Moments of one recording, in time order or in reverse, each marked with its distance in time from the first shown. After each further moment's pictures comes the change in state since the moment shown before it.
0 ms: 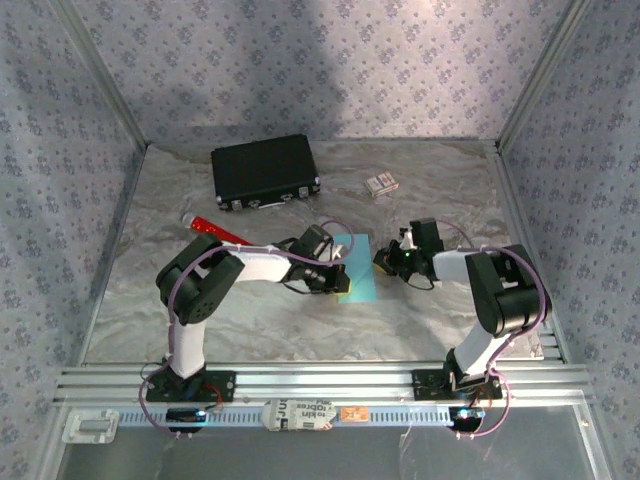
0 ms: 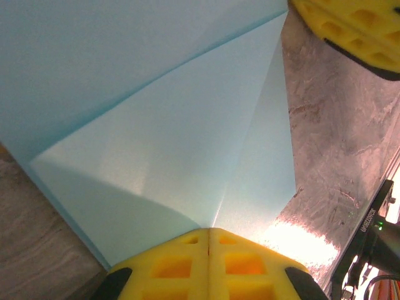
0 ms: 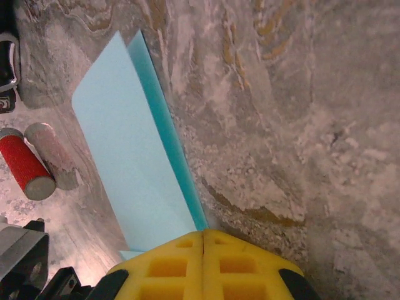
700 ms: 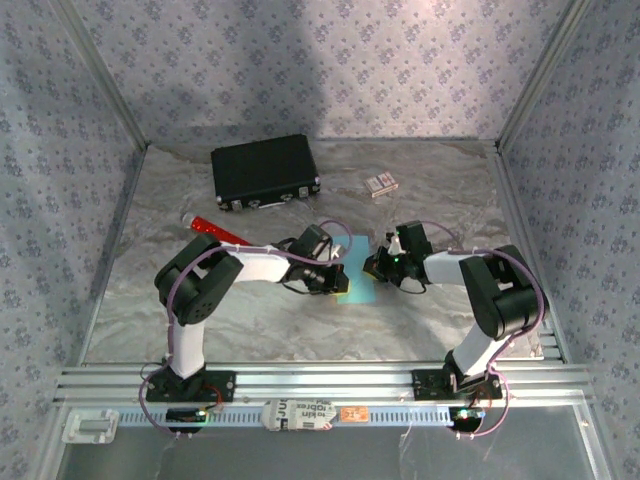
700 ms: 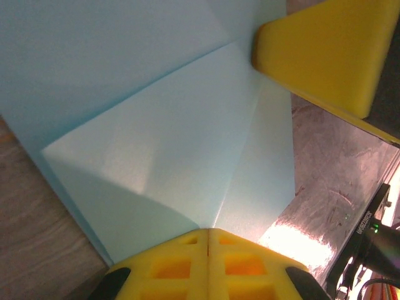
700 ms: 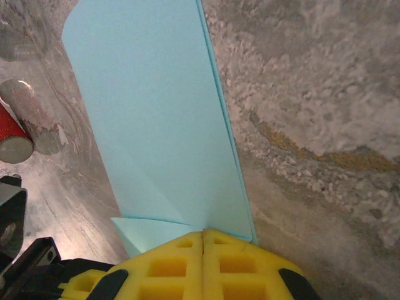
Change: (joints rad) left arm 0.009 -0.010 -0.003 -0.004 0.003 -0.040; right arm 0.100 0.000 0.000 -0.037 0.028 -0.032
